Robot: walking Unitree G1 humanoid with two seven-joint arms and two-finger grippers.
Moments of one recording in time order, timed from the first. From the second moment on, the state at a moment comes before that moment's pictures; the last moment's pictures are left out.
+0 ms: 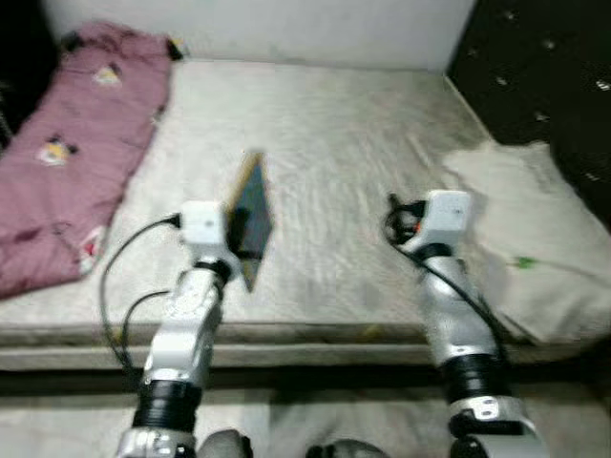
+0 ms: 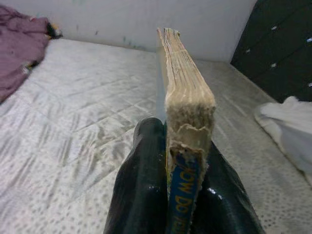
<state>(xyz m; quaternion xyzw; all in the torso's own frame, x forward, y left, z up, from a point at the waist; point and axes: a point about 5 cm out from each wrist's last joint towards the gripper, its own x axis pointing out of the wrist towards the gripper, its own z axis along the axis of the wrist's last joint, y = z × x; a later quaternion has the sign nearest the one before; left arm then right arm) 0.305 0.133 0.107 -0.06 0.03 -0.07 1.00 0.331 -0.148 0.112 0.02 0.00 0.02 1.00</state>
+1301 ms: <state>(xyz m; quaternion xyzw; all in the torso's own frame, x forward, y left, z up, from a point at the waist) 0.306 0.120 0.113 -0.09 0.01 -0.10 0.99 0.328 -0.173 0.105 0.00 0.01 -0.02 1.00</state>
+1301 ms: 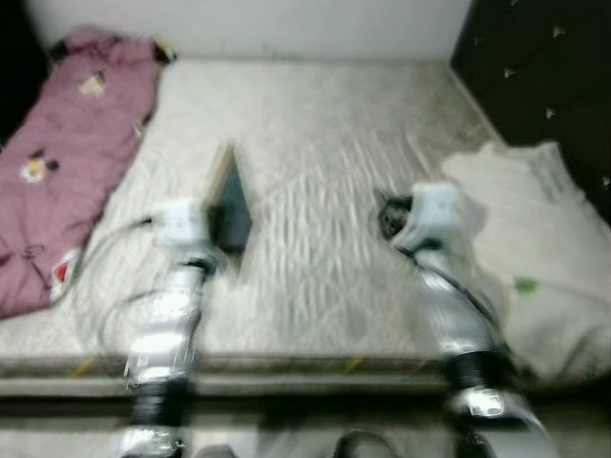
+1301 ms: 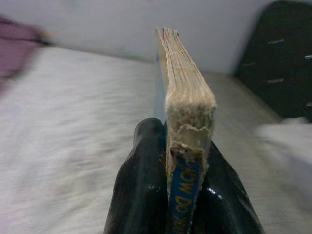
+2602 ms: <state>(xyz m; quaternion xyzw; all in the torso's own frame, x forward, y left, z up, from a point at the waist) 0.306 0.127 0.112 -0.08 0.01 -0.08 0.99 0.333 -0.160 0.109 0.00 0.01 0.00 1.00</state>
